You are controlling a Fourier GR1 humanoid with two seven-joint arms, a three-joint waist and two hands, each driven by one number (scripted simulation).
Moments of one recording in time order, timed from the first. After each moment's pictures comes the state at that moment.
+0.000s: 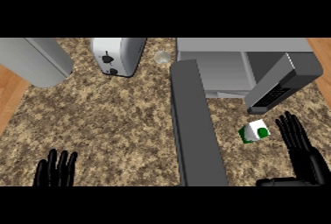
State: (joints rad) left arm 0.60 0.03 -0.33 -2.06 0.14 0.09 -0.44; right arm 0.14 -0.13 -0.21 -1.49 -0.05 0.35 -0.42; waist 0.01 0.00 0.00
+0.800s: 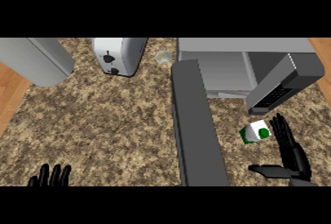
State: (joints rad) left arm 0.70 0.09 -0.34 -2.06 0.17 0.07 -0.54; right arm -0.13 -0.21 -0.29 -0.77 0.10 0.25 -0.85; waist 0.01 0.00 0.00
